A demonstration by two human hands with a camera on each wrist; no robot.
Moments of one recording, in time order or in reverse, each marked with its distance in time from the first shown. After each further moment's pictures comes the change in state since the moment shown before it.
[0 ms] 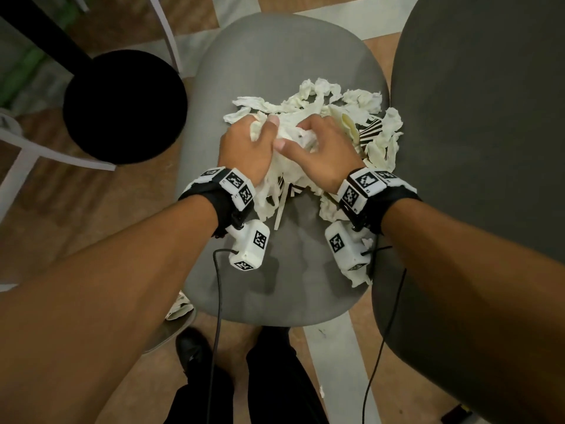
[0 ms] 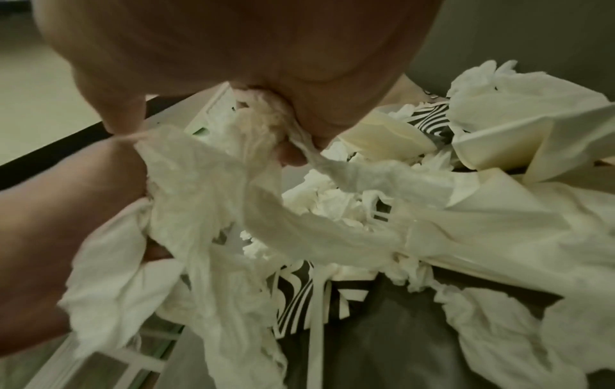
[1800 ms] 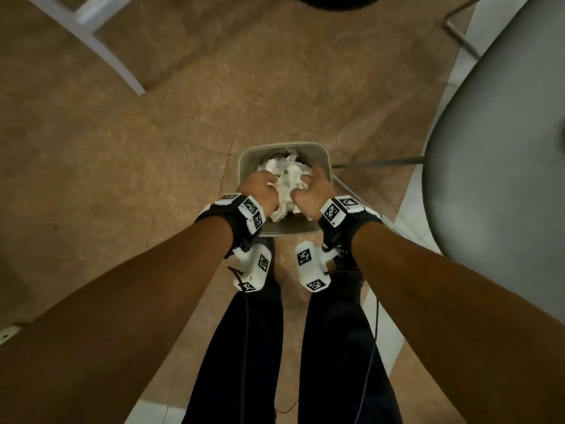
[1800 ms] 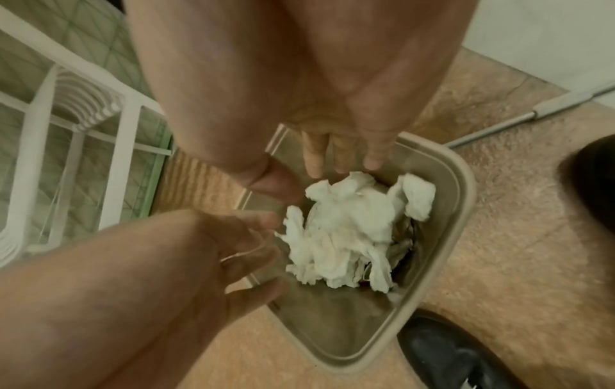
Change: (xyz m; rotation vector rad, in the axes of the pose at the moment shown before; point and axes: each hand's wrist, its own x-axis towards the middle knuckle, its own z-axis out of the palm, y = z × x) left_hand -0.202 -0.434 -0.179 0.125 -0.203 -0.788; right_hand -0.150 -0.055 0.481 -0.088 -0.719 0.472
